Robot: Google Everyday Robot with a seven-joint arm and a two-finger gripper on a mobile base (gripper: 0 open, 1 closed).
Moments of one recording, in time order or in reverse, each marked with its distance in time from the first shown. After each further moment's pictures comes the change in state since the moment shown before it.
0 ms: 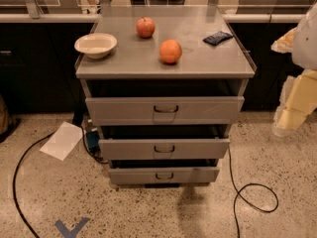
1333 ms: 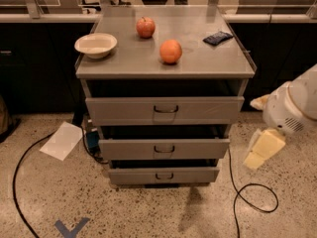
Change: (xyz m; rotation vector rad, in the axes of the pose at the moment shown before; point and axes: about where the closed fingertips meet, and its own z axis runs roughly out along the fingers) arm 0.025 0.026 0.138 -0.123 -0.171 0.163
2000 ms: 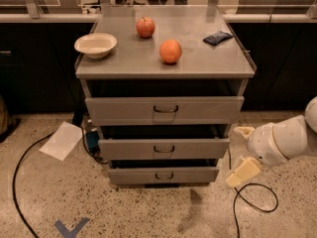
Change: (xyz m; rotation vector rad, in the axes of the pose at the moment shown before) arm 0.031 0.002 0.109 -0.057 -0.247 0.069
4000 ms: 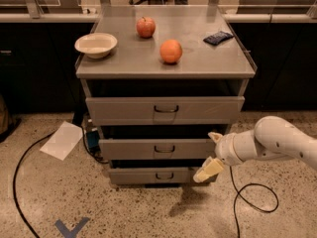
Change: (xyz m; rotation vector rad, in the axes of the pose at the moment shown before) arm 0.019 -0.058 0.142 0.020 -0.085 -0.022
